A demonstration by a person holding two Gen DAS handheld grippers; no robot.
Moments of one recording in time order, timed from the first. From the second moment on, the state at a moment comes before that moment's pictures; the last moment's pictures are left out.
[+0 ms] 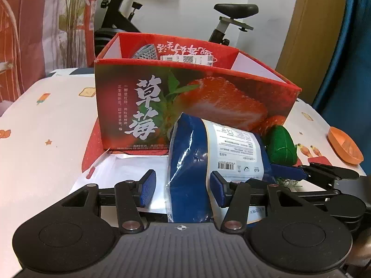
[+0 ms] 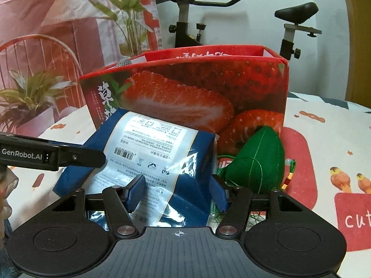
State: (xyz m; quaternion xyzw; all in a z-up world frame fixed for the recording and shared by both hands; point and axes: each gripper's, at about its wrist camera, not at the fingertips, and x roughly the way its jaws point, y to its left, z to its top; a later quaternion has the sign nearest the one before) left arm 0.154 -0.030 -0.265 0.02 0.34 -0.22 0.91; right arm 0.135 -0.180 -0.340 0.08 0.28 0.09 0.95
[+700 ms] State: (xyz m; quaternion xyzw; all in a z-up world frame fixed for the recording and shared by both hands) left arm 0.150 -0.026 -0.270 0.01 0.33 -0.22 0.92; right arm 0.141 -0.185 -0.345 0.09 0.29 0.10 0.95
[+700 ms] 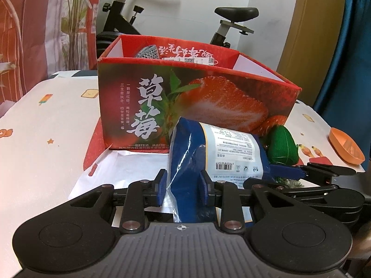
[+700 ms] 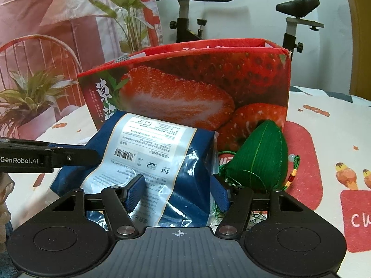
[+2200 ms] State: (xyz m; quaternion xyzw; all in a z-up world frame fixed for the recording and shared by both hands) left arm 0.133 -0.021 -0.189 -0.02 0.25 -0.28 0.93; right arm 0.096 -0.163 -0.238 -0.05 0.15 0.12 0.98
